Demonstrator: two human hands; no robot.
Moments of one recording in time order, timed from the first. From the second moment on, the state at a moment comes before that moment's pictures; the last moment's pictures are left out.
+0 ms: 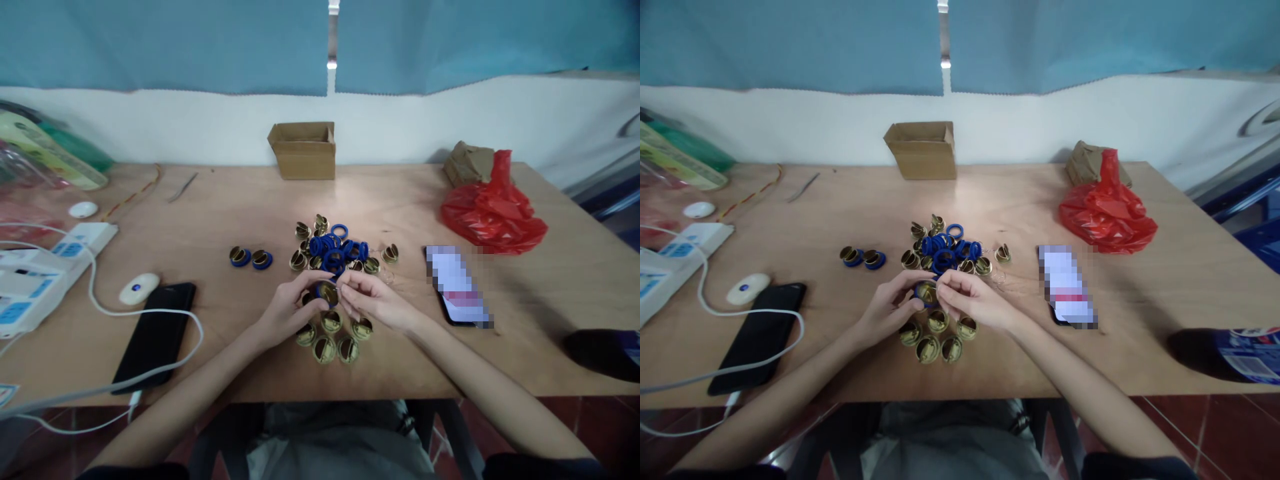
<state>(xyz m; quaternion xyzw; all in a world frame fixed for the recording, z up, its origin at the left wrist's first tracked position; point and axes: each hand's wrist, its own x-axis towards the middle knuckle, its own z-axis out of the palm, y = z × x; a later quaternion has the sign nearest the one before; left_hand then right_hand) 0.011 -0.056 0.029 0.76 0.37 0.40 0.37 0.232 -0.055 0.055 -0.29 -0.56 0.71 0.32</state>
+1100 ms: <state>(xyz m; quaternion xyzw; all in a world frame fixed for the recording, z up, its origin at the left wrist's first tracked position) 0.009 -0.057 0.033 0.76 0.35 0.37 0.41 0.231 -0.054 0.052 -0.30 -0.56 0.72 0.28</state>
